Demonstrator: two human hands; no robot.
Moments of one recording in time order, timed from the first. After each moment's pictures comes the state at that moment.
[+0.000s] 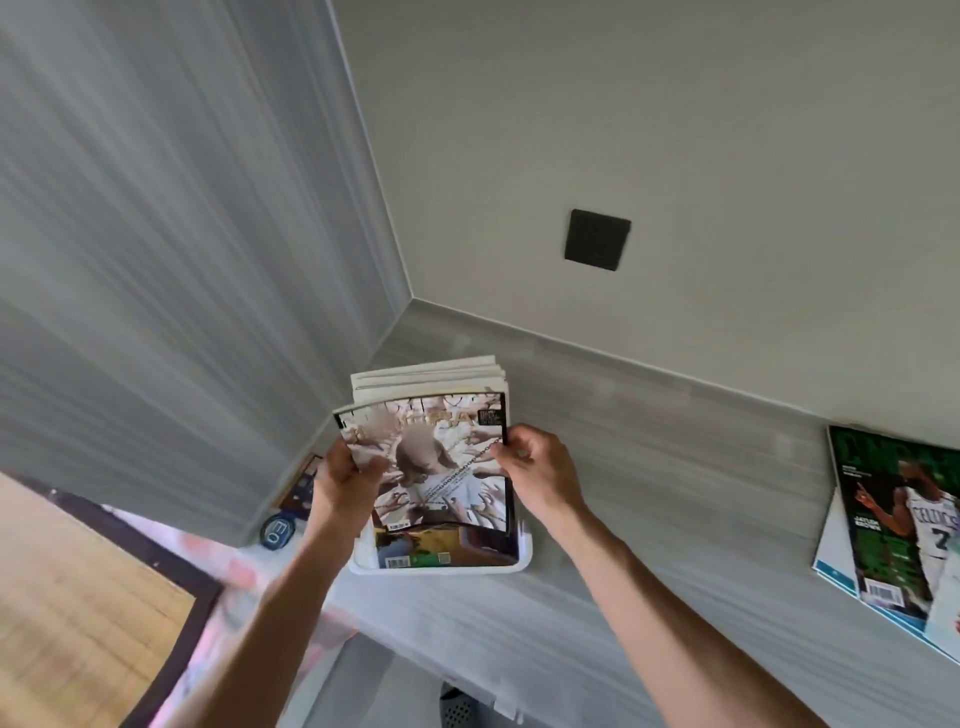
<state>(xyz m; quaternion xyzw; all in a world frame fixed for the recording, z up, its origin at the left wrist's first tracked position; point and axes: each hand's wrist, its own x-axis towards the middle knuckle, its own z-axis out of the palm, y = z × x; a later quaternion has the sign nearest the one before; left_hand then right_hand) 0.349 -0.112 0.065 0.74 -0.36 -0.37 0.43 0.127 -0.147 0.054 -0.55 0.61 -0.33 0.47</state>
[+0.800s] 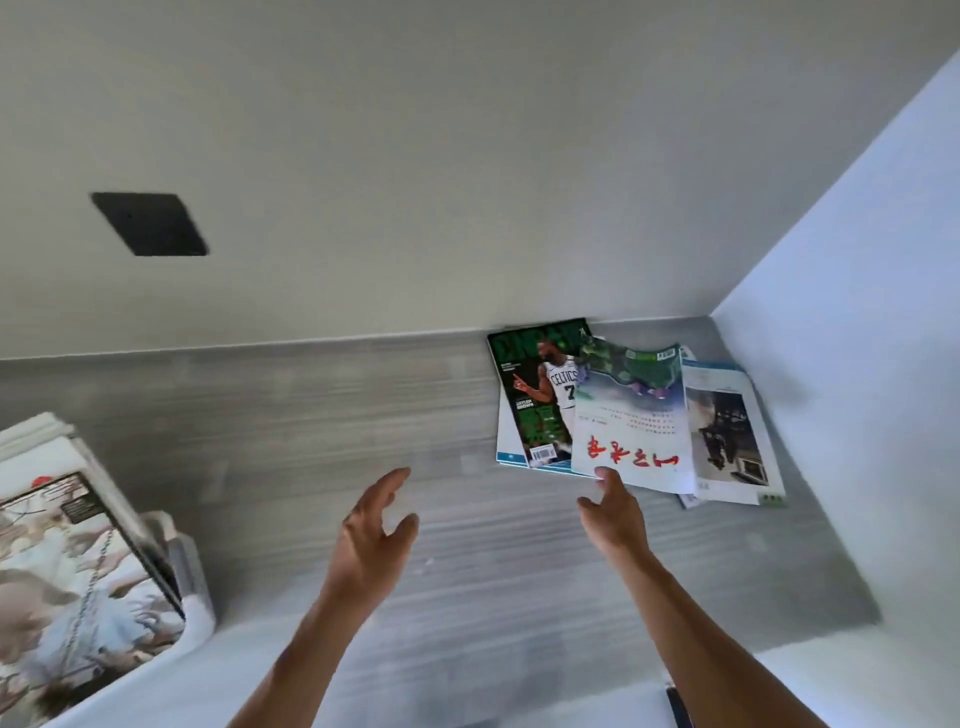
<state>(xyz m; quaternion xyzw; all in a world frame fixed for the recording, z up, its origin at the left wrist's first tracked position) -0.002 -0.060 0.008 0.52 -0.65 -0.51 0.21 -0.288 0.043 -0.037 -0.24 0.90 -0.21 0.29</state>
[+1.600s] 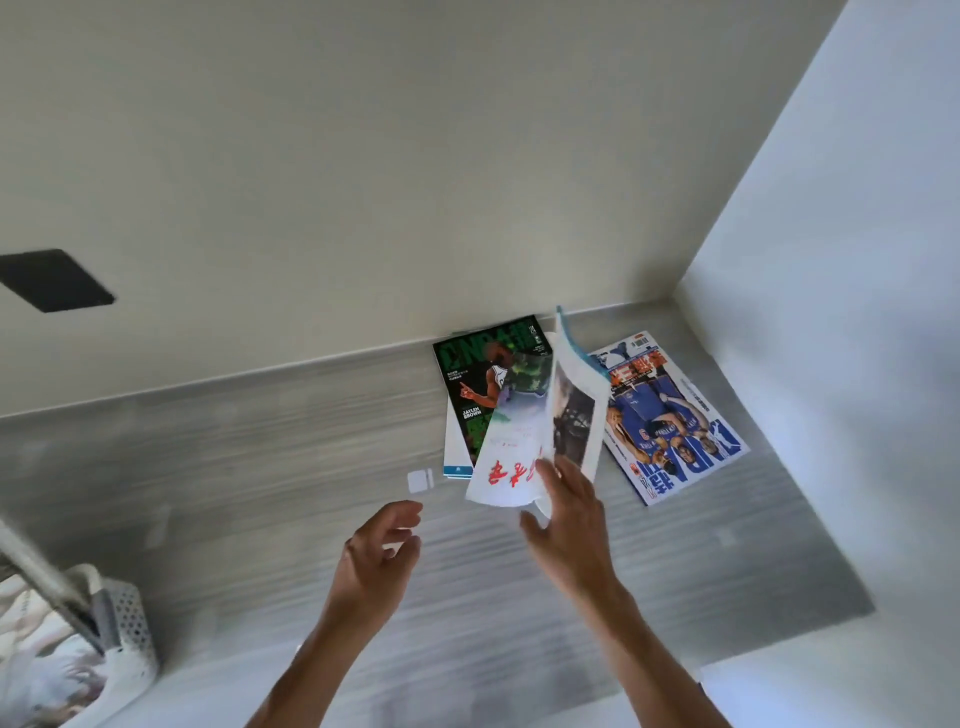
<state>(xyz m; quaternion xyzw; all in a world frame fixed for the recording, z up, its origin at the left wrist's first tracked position) -0.102 -0.018 0.015 0.53 -0.66 -0.50 0.18 -0.311 0.074 -0.006 -0.46 0.84 -0.26 0.13</state>
